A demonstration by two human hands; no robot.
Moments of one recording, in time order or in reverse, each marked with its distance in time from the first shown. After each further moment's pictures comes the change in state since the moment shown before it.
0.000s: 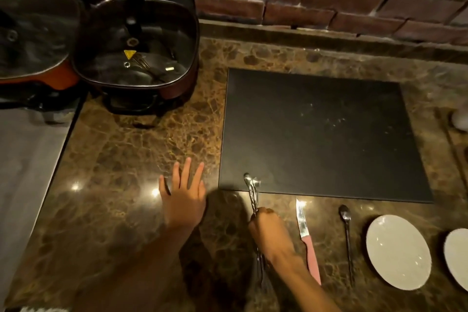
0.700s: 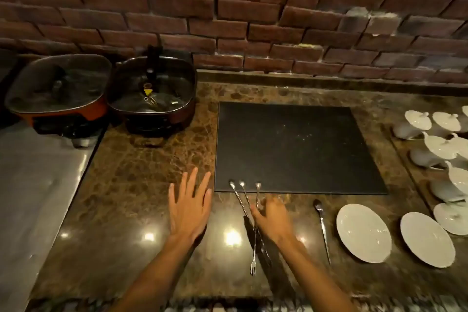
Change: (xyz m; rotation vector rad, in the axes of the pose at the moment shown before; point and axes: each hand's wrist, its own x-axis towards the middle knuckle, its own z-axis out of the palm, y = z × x) left_hand -0.053 0.037 -0.111 -0.208 -0.009 0.084; right_hand -0.066 0.018 -0.027 0.271 0.374 -0.053
